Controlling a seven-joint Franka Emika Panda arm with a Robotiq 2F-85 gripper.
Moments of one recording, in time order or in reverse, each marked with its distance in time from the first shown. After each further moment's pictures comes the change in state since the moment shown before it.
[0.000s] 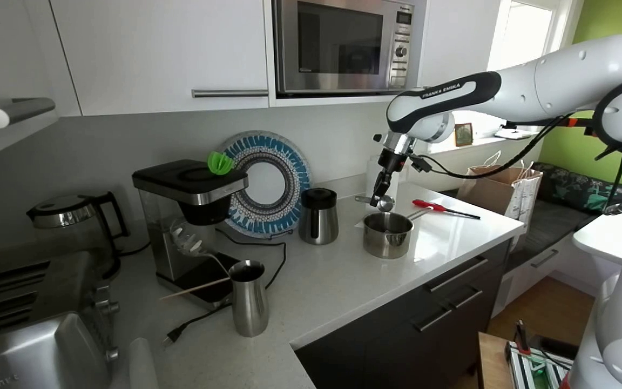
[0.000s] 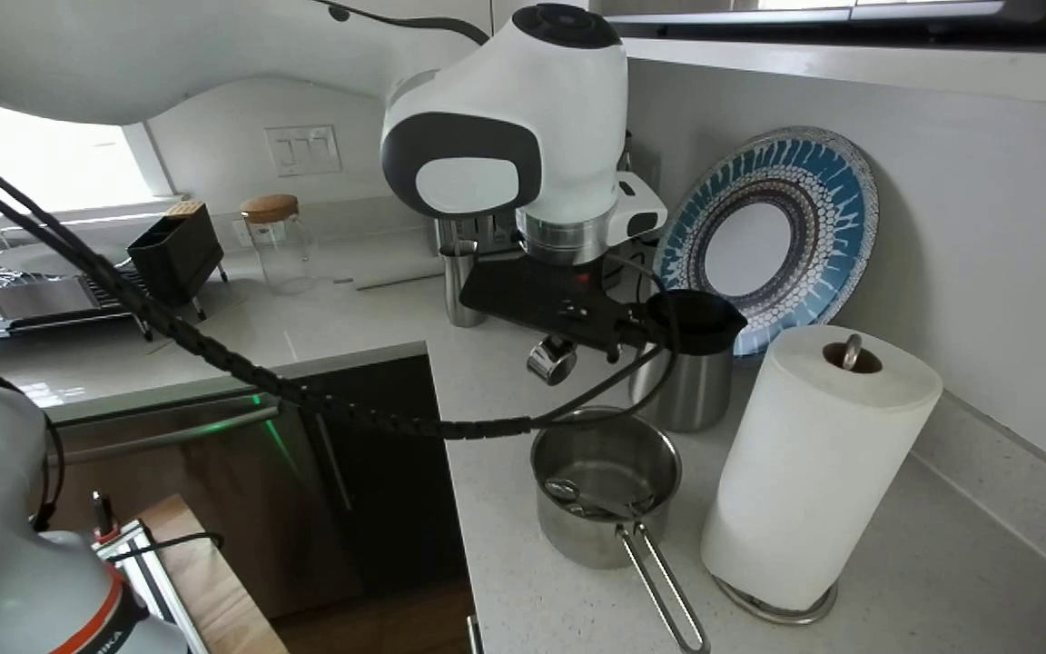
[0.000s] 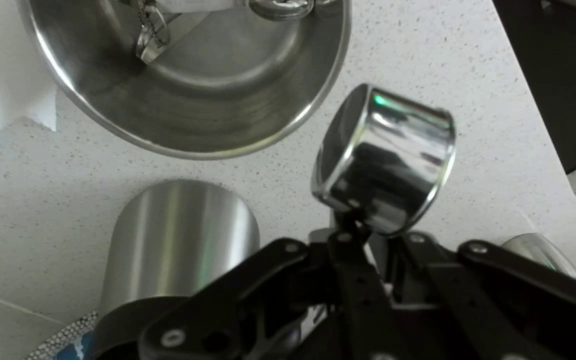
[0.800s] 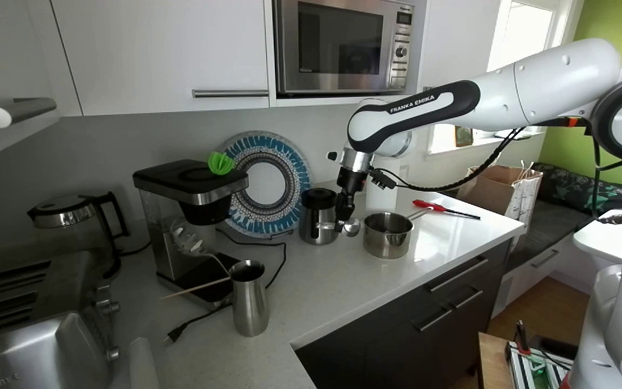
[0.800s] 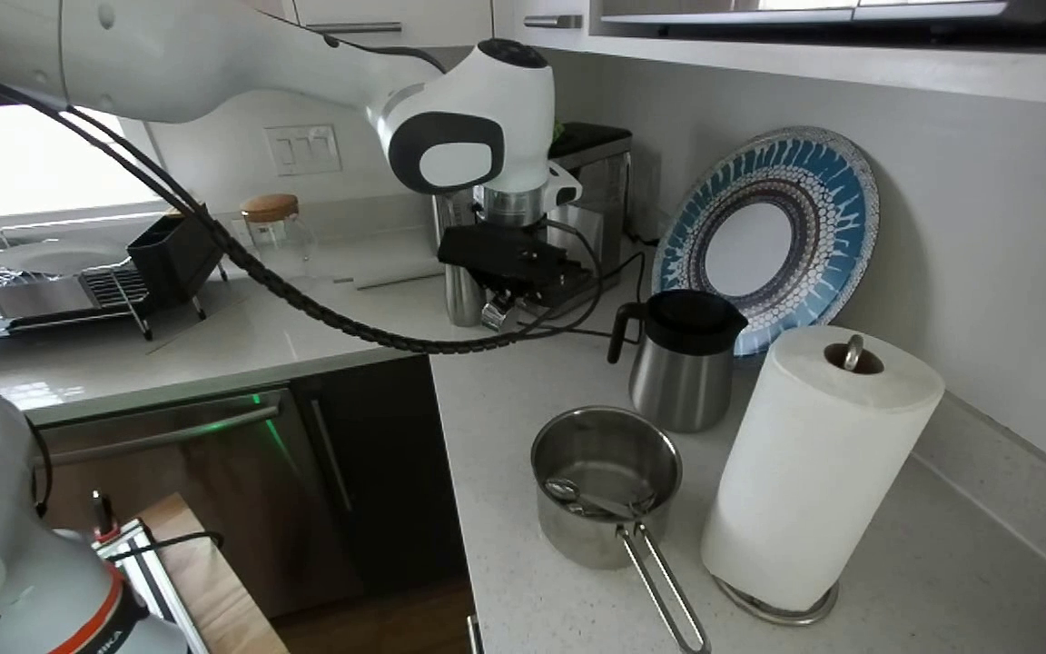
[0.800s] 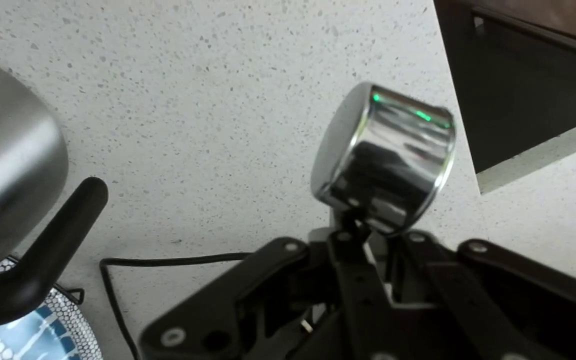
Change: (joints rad) arm 0.157 0.041 0.134 -0.003 -0.026 0.016 0.074
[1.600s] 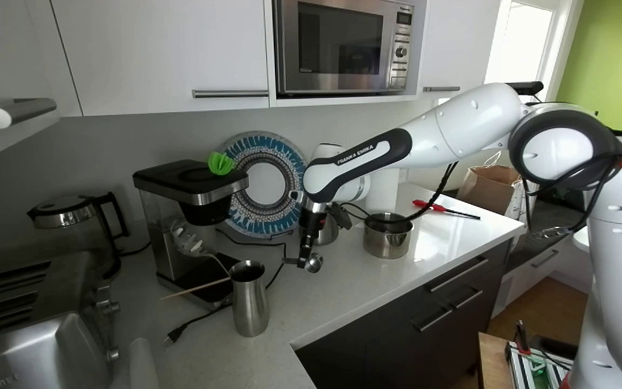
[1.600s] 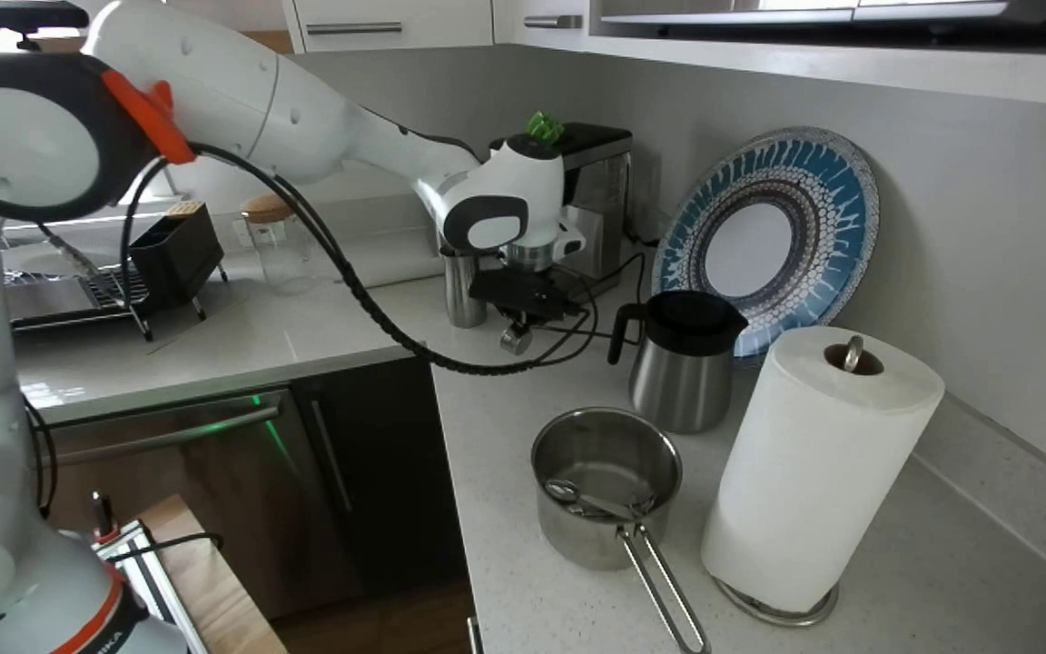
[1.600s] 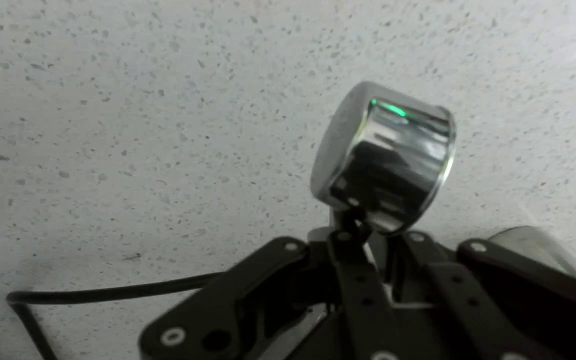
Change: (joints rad) arm 0.044 0.324 0.092 0.145 0.034 0.200 0.135
